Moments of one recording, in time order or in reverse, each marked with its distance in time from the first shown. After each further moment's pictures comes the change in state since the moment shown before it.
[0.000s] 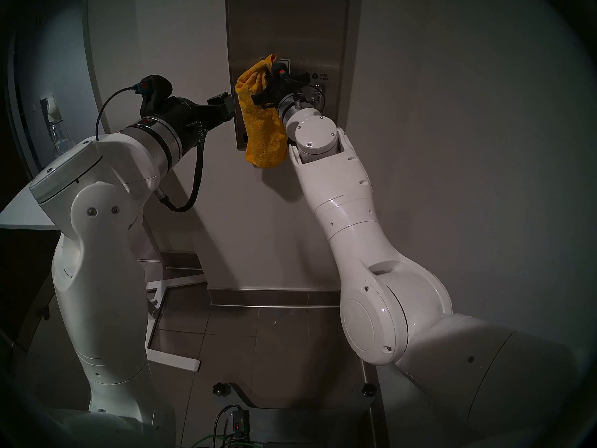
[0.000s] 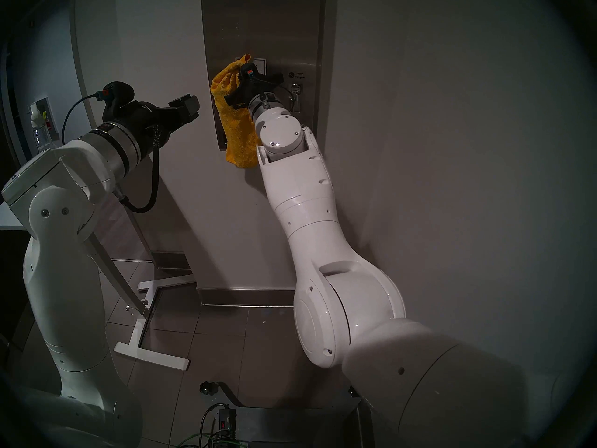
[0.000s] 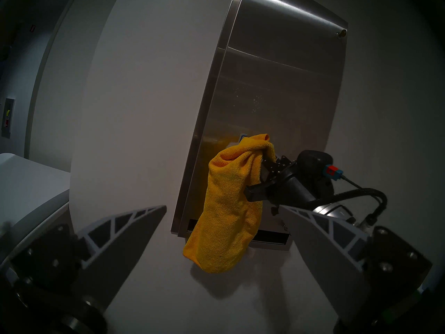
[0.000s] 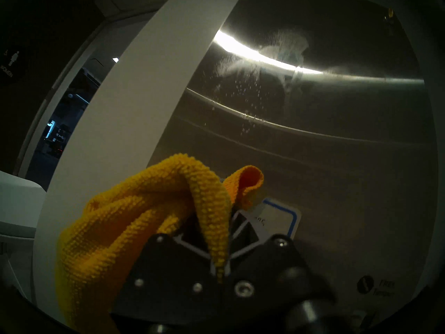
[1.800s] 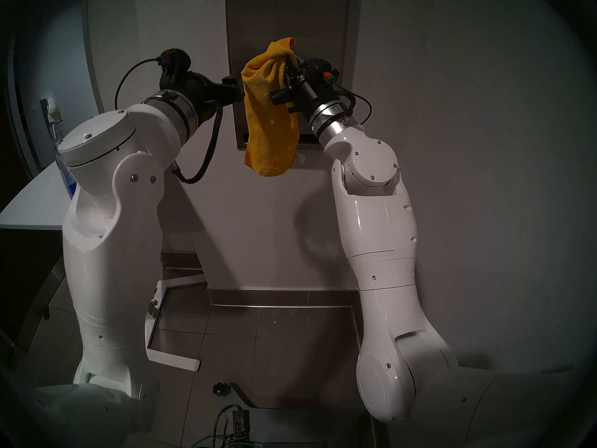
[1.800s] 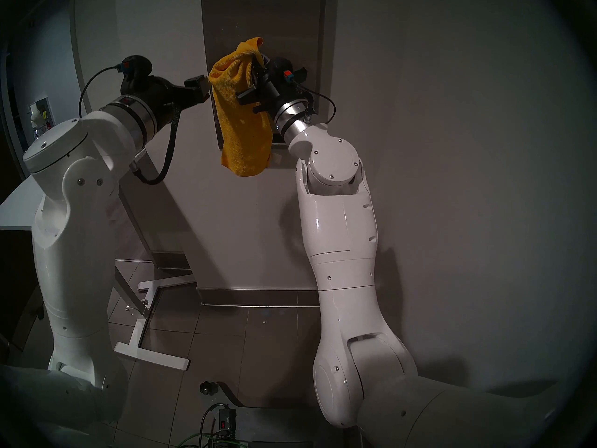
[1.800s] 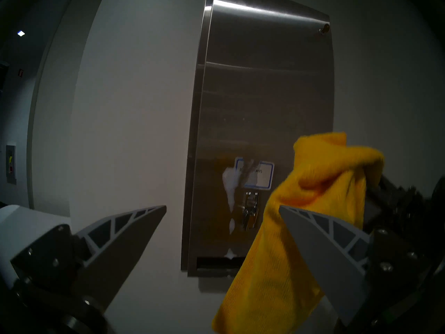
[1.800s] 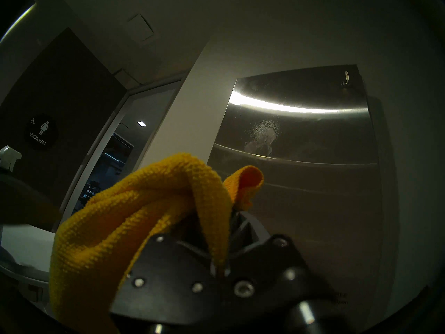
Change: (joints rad) left arm -0.111 0.091 0.117 0.088 0.131 -0.044 -0.012; right arm -0.336 0.115 -0.013 -0.597 0.285 -0.027 0.343
